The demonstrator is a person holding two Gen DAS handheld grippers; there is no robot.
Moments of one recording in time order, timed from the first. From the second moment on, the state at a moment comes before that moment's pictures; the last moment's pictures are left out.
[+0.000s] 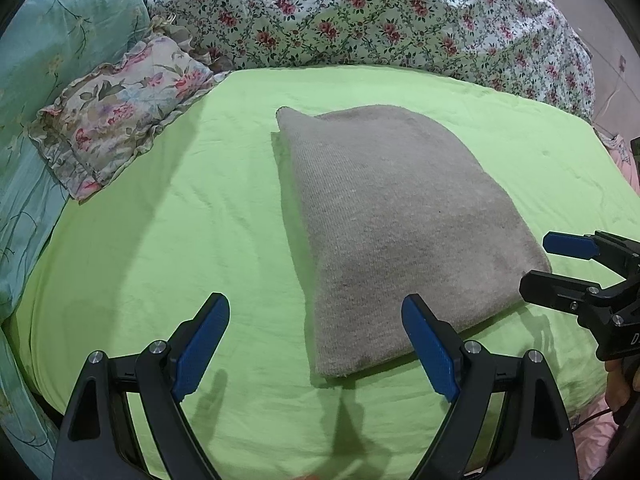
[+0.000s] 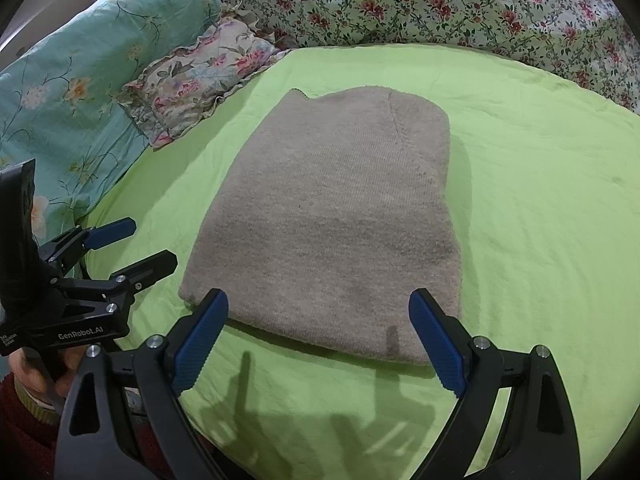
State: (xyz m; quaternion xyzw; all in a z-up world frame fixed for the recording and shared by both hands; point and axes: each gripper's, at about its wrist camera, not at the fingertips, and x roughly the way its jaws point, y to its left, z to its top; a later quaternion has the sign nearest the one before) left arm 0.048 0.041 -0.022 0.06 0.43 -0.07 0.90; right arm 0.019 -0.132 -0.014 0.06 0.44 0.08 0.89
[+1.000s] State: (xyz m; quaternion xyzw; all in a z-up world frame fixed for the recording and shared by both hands) left arm 0.044 0.033 -0.016 0.07 0.42 -0.06 0.90; right arm 0.019 -0.134 -0.012 0.06 0.44 0.08 0.89
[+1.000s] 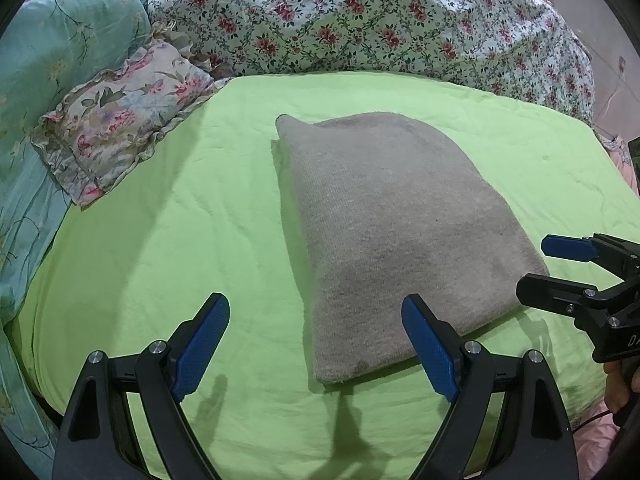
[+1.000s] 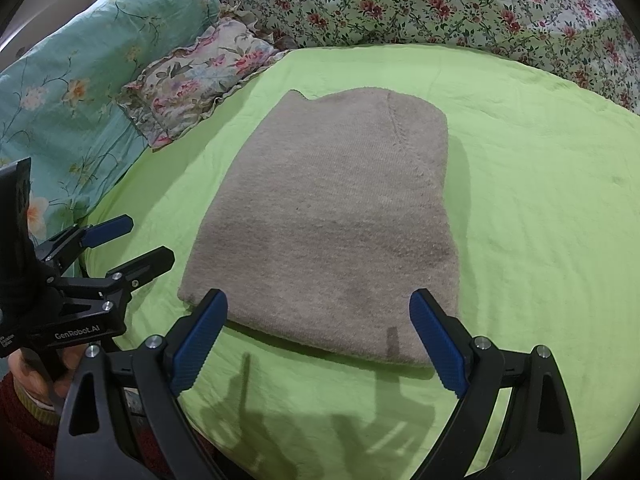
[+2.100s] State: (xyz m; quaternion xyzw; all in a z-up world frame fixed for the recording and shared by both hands) left arm 0.056 0.027 -0.011 0.07 0.42 -0.05 0.90; right arm 0.029 -0.138 -0.001 0.05 0.43 0.09 0.90
